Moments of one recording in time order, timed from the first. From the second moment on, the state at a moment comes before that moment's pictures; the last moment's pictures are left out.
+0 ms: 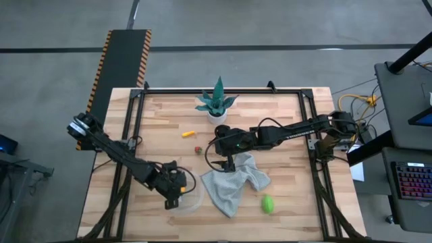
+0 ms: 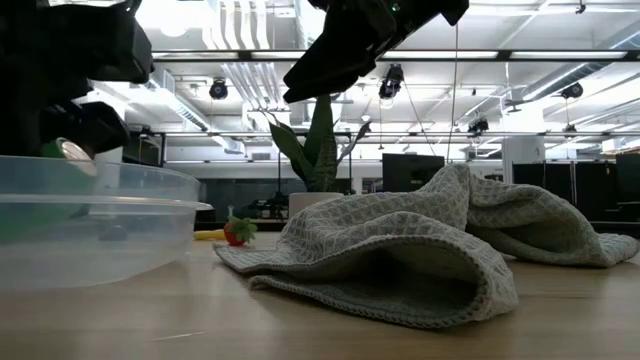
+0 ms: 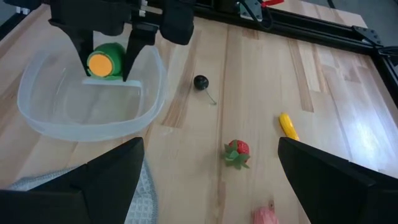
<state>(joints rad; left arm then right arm) -0.59 1.47 0.81 -0.46 -0.15 -0.75 0.08 1.72 1.24 -0.12 0.03 -0.16</state>
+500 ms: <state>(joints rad) -0.58 1.44 0.81 -0.46 -0.19 -0.75 0.08 1.72 1.24 -0.13 0.03 -0.16</state>
